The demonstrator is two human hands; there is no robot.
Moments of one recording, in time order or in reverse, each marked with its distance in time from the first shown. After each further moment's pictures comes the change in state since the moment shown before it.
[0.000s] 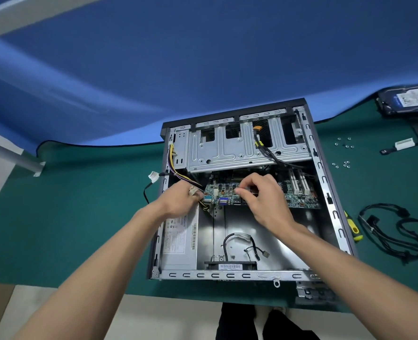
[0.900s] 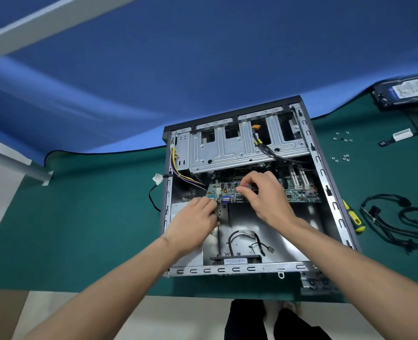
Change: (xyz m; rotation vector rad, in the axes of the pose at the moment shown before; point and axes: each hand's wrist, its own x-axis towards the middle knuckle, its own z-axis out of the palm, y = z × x) left_hand -0.041 0.001 0.038 1.013 0.253 0.687; right_hand -0.003 0.005 0.003 -0.083 0.018 -0.061
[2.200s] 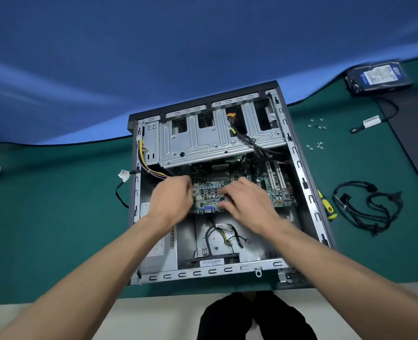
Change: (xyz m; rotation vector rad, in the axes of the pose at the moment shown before) left_hand 0.052 -0.012 0.005 -0.571 -0.055 -0.670; right_hand -0.011 0.021 0.002 -0.428 -0.274 -0.114
